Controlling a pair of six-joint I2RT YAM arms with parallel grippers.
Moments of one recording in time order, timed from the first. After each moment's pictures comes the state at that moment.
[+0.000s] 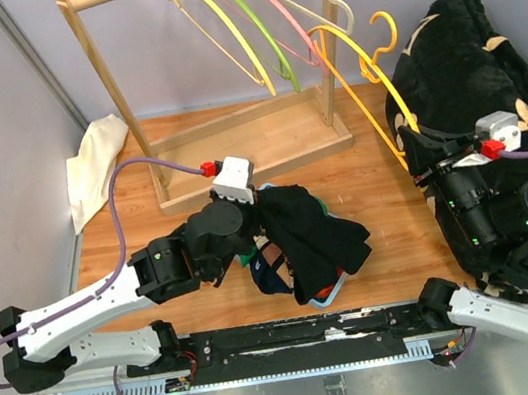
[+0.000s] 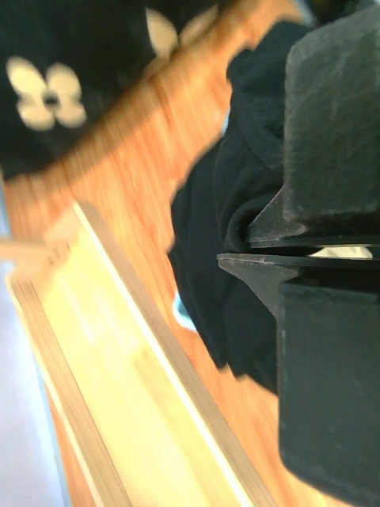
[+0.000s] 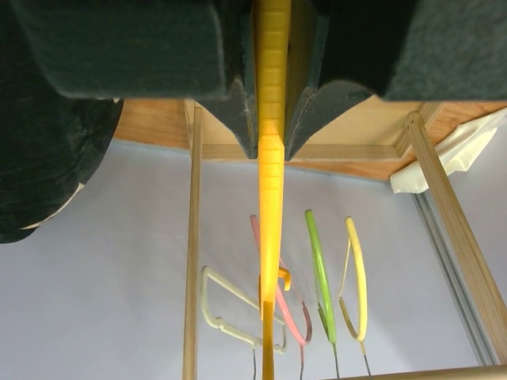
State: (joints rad) left arm -1.25 1.05 1.15 -0.33 -0.70 -0.32; right arm 0.89 0.51 1.02 -0.11 0.55 -0.13
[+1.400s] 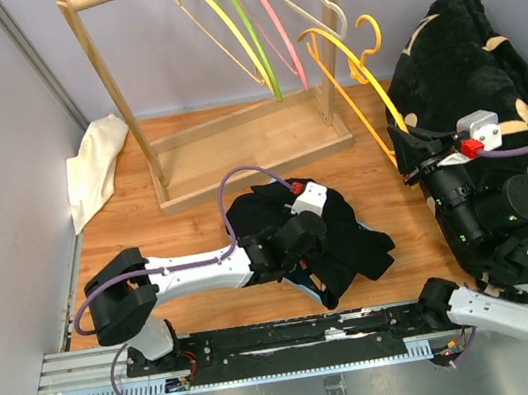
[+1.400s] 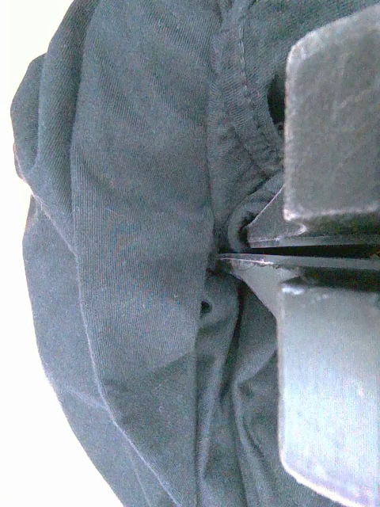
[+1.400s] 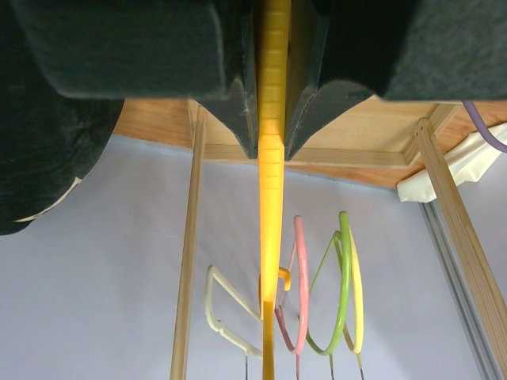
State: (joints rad) left arm -1.22 1.61 0.98 0.02 -0.65 -0.32; right arm 0.89 0.56 0.99 -0.06 0.54 -0.17
